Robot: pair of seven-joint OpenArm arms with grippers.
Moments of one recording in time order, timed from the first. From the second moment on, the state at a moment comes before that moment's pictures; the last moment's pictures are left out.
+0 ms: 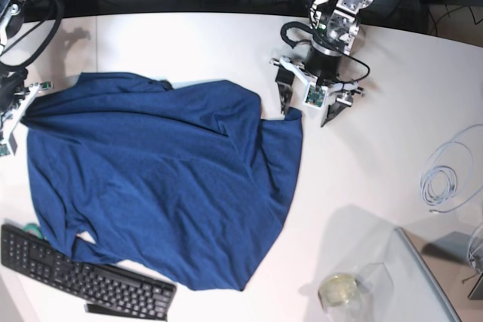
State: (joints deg) left arm 9.9 -12.6 17.2 58.9 1.2 7.3 -16.3; right arm -6.1 6.5 35.1 101.8 -0.1 40.8 -64.8
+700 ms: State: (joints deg) left arm 13.2 -27.2 17.3 68.3 1.8 7.5 -10.5; right arm -7.1 5.2 30.3 101.8 0.4 40.7 -65.1
